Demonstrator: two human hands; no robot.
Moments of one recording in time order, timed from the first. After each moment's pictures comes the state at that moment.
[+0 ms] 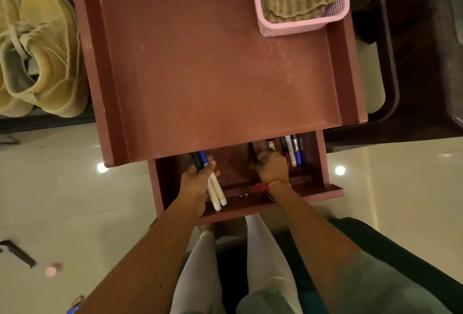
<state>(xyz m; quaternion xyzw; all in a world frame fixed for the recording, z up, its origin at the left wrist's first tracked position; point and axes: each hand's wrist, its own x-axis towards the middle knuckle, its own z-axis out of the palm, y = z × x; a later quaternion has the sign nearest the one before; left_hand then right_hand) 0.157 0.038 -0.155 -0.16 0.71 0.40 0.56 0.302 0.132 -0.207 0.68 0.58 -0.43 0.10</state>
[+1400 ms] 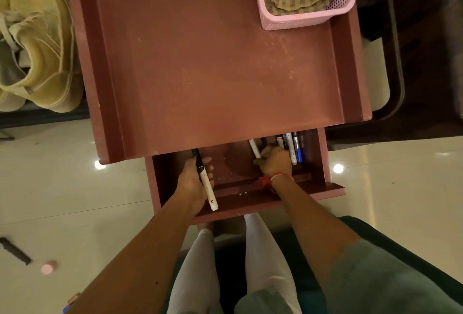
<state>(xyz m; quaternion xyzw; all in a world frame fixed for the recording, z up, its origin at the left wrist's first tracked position) 0.153 0.038 -0.168 -0.27 0.67 0.42 0.56 0.307 0.142 -0.221 0.68 0.60 -0.41 0.11</state>
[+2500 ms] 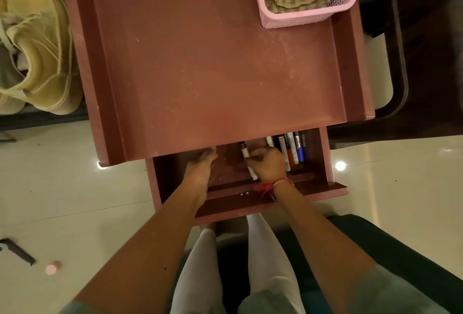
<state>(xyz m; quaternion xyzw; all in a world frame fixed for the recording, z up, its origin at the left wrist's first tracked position) 0.151 0.050 -0.173 -0.14 0.72 0.35 0.59 0.293 0.127 -0.207 0.67 0.56 -0.49 0.06</state>
